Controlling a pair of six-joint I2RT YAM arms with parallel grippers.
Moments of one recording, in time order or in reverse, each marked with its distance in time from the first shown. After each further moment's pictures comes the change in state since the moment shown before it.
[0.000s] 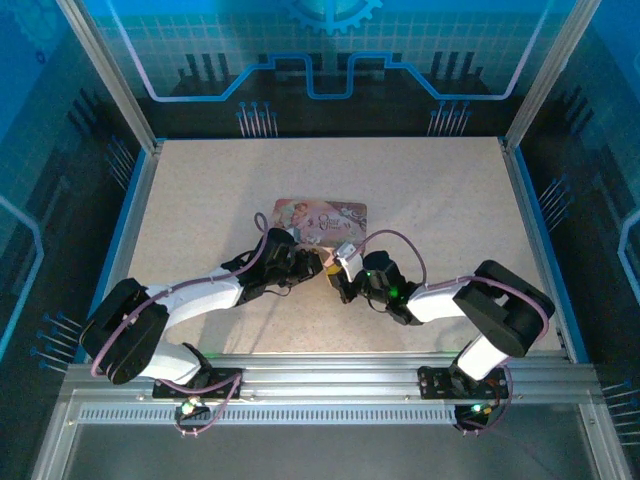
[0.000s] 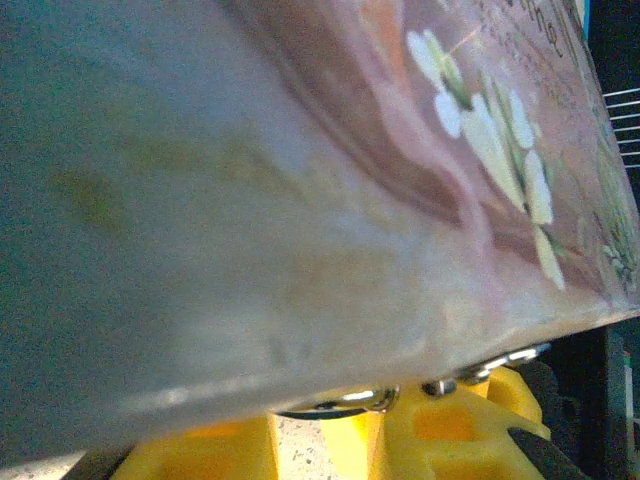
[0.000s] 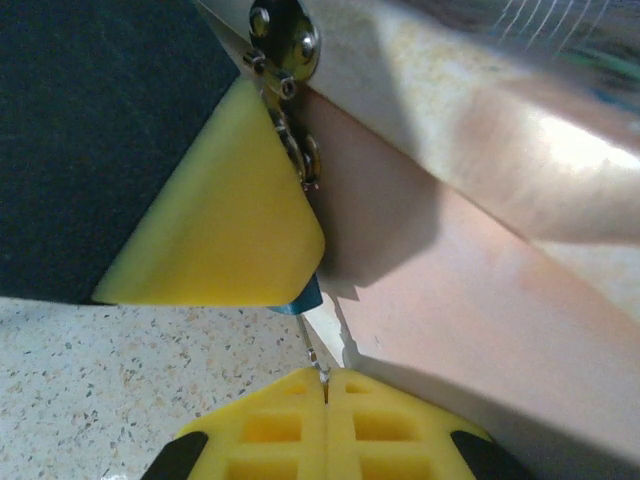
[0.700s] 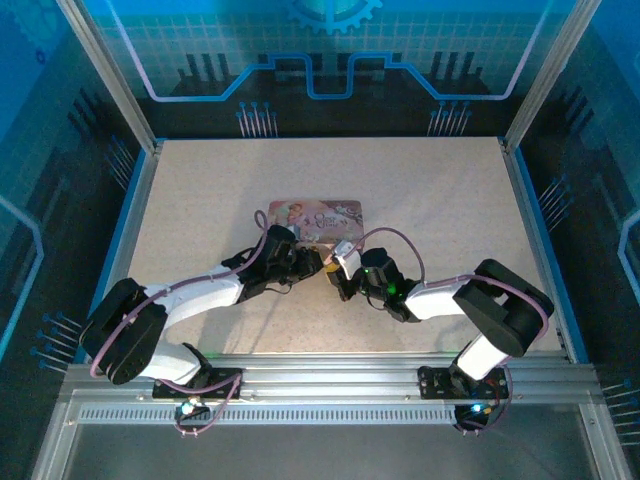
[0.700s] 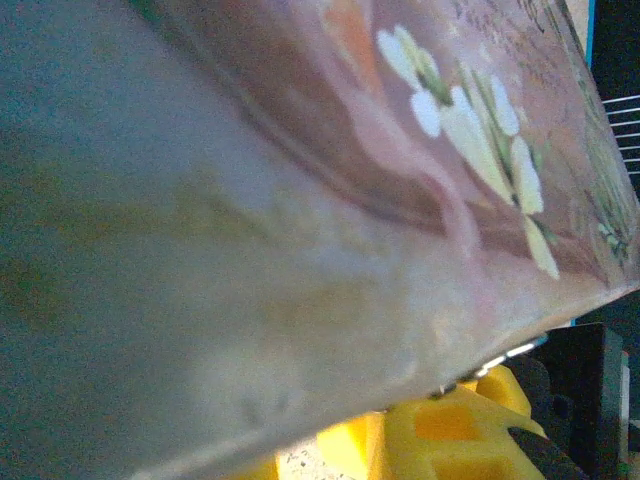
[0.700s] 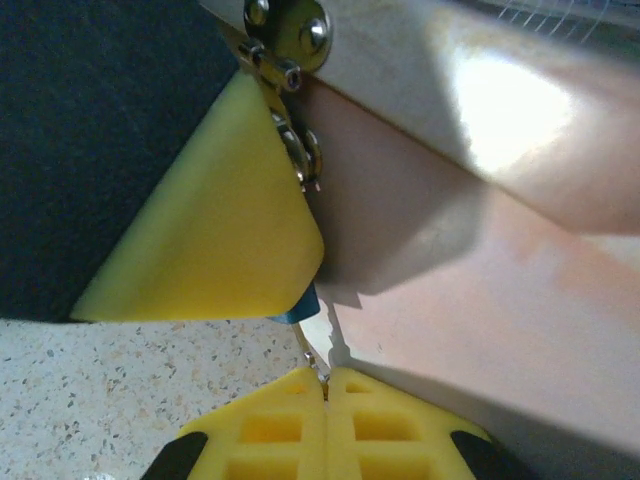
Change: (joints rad) left arm 0.002 0.000 0.034 -0.053 -0.011 0.000; right arm -0.005 0.002 0.028 -0.037 0.012 -0.038
